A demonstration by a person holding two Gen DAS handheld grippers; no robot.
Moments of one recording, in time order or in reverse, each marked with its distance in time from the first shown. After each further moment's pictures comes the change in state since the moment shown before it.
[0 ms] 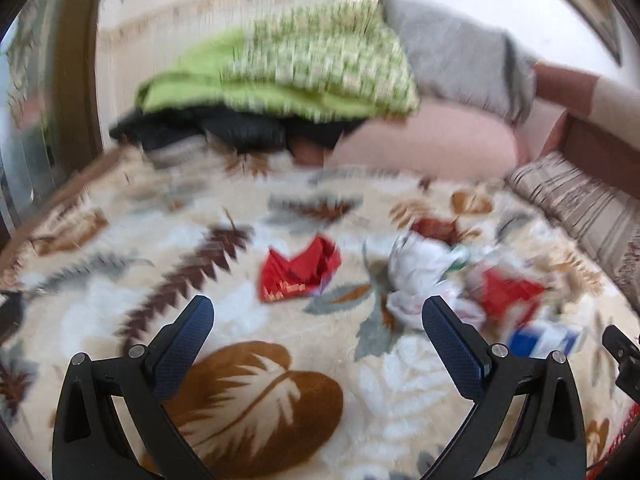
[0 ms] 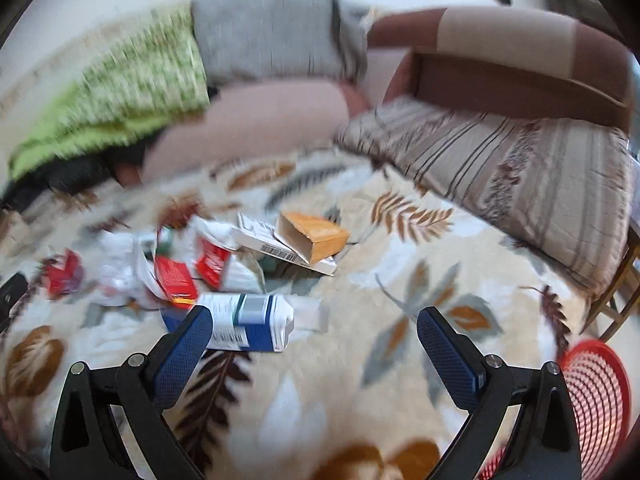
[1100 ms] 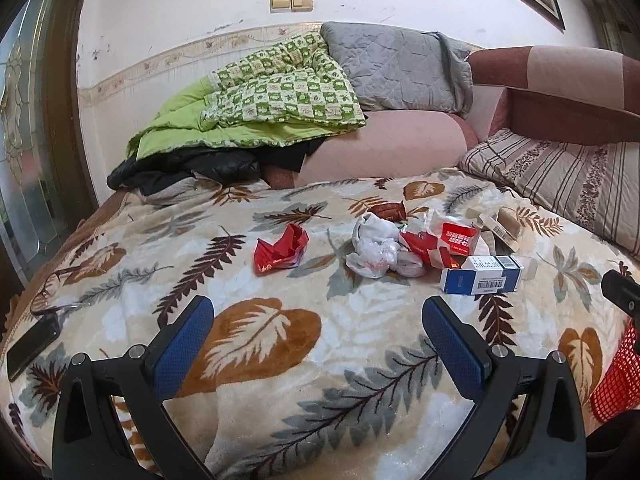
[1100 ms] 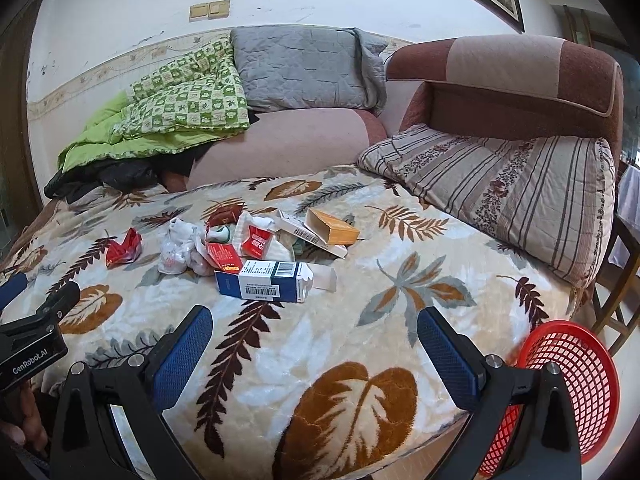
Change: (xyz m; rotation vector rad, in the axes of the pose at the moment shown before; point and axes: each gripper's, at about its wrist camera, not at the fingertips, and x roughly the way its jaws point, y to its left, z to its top) left arm -0.081 -0.022 -0.052 0.159 -0.057 -0.044; right arm -0.080 -0.003 -0.038 -0.062 -0.060 0.080
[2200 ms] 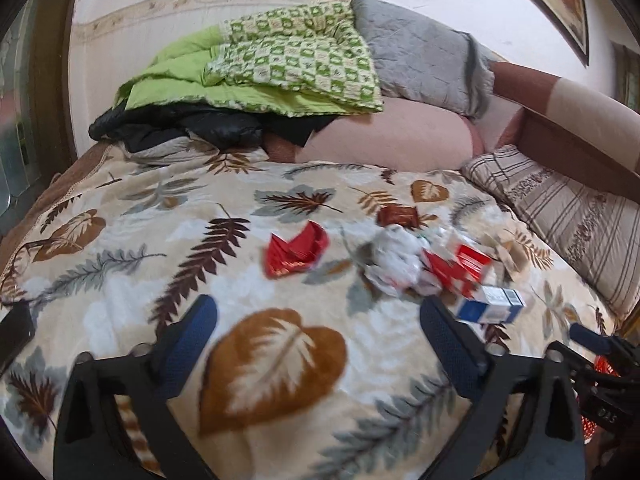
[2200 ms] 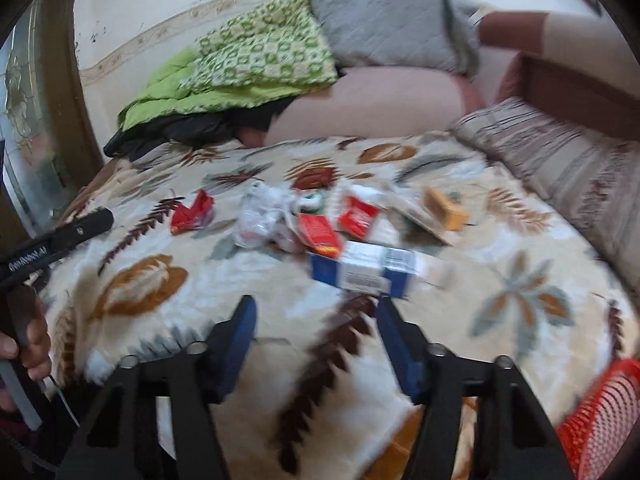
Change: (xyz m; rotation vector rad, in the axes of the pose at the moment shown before) left arm 0.047 0.075 0.052 -0.150 0.161 -0.127; right arm 0.062 0.057 0.027 -0.086 0.173 0.296
